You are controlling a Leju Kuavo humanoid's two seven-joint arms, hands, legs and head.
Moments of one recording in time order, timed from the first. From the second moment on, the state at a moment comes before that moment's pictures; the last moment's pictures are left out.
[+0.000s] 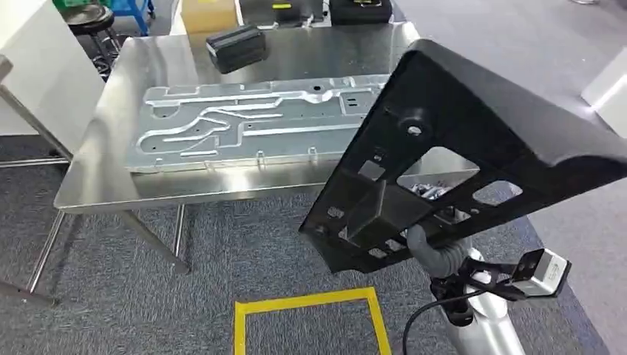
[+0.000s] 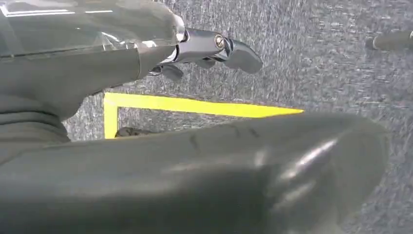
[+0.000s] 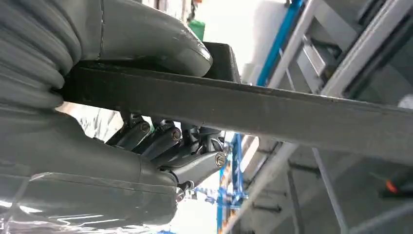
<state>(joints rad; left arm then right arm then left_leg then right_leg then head) -0.04 0.02 0.75 -0.21 -0.38 -0.19 -0.52 -0.14 -0.10 0.14 -1.82 -0.29 0.43 -0.64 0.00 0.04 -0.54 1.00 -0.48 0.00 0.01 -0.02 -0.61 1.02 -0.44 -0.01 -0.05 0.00</state>
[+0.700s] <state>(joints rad) -0.04 0.03 0.76 -0.21 -0.39 -0.19 -0.53 -0.15 -0.09 0.13 -1.82 -0.27 0.43 -0.66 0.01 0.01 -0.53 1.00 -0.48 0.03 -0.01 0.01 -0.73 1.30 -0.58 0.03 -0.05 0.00</state>
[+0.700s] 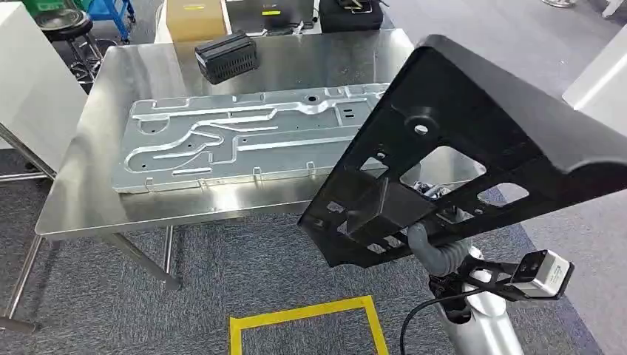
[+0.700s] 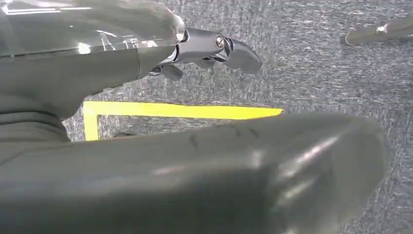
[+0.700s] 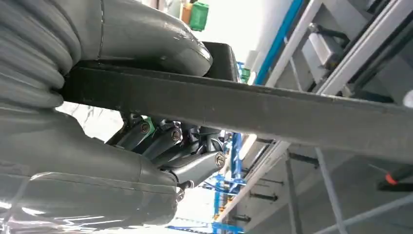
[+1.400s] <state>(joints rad) -0.03 0.03 0.78 -0.21 -0.40 -0.19 -0.53 -0.16 -0.09 0.13 -1.80 -0.26 0.43 -0.66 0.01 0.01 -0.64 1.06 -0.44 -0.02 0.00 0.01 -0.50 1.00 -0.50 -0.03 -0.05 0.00</state>
